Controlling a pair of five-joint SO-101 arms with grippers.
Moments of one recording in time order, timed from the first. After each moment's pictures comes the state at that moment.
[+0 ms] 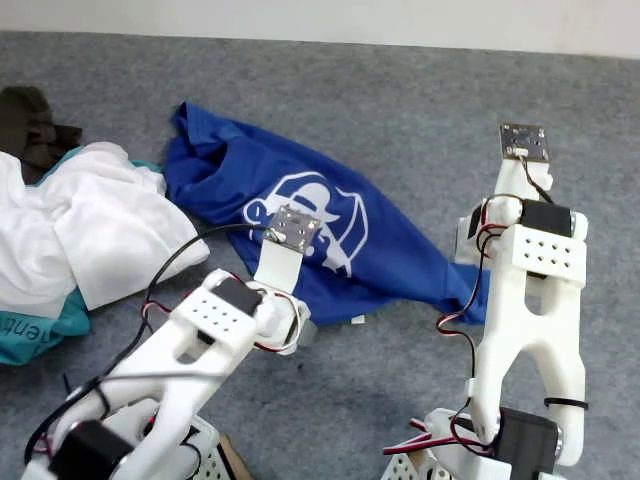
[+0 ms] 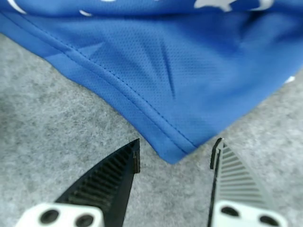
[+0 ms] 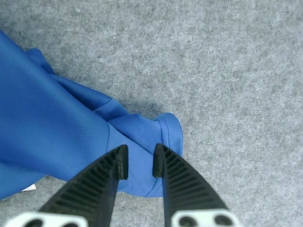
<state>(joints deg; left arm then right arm) 24.3 -24.1 59.1 49.0 10.4 7.2 -17.8 24.0 70.6 8.3</state>
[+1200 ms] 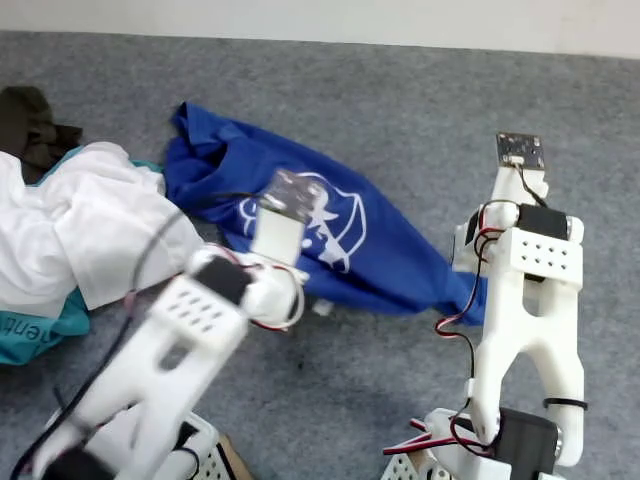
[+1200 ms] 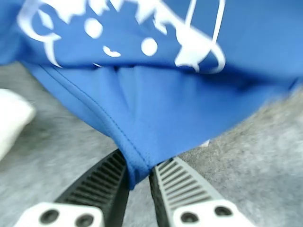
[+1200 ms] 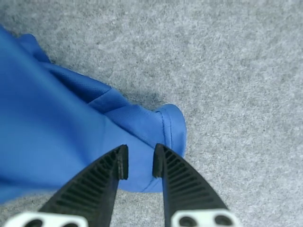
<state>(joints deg) 21.1 -39.1 43.1 69.1 10.3 7.2 -17.8 26.6 70.5 8.3</state>
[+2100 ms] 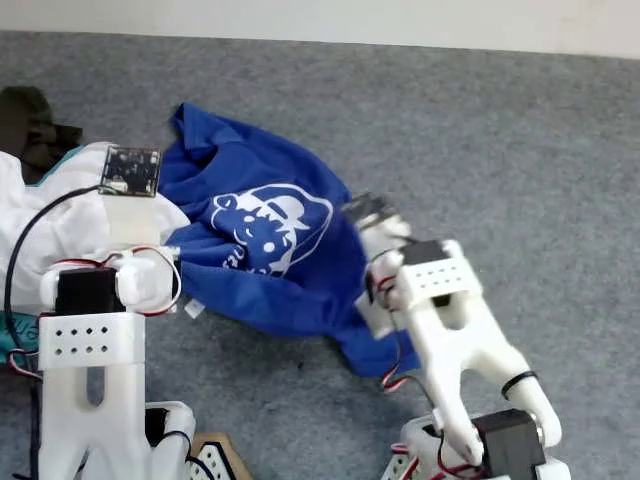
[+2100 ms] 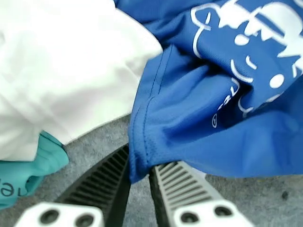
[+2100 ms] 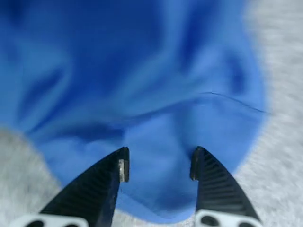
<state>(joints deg) -11.5 -48.7 42.6 78.5 -3.9 -21.4 -18.6 46.1 64.7 18.9</state>
